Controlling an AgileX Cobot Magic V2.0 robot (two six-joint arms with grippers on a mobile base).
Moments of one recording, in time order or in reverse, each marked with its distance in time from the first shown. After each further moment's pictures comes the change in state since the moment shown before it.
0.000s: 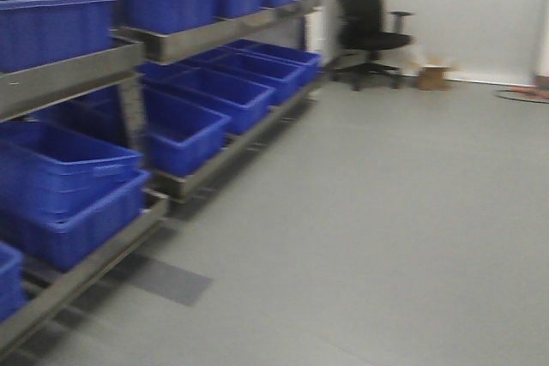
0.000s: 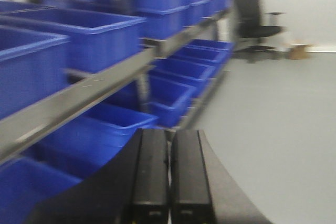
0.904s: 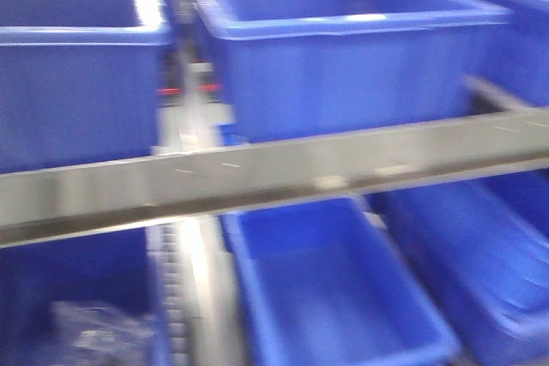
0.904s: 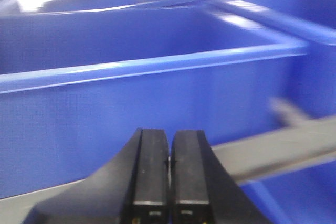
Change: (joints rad) left arm 0.000 0.000 0.000 0.000 0.000 0.000; right arm 0.000 0.000 0.000 0.000 -0.002 0.000
